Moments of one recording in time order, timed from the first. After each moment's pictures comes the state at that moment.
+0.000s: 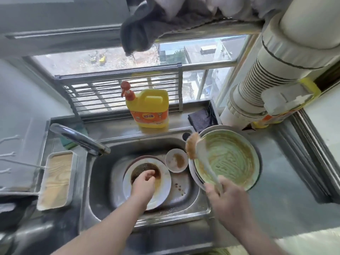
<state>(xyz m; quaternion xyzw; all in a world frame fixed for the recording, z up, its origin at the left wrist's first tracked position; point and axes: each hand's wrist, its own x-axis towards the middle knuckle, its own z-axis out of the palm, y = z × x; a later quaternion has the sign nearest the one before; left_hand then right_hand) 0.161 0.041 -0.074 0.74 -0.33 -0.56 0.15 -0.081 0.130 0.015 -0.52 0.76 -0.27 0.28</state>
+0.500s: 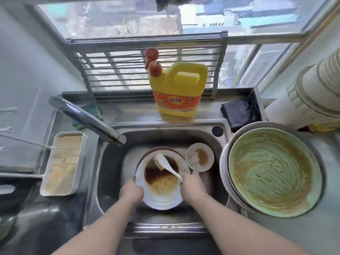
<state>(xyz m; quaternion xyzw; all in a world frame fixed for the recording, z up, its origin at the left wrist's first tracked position) 0.257 0.042 -0.166 0.84 -0.32 -0.44 -0.01 0.041 0.028 -0.175 -0.58 0.68 0.15 0.41</state>
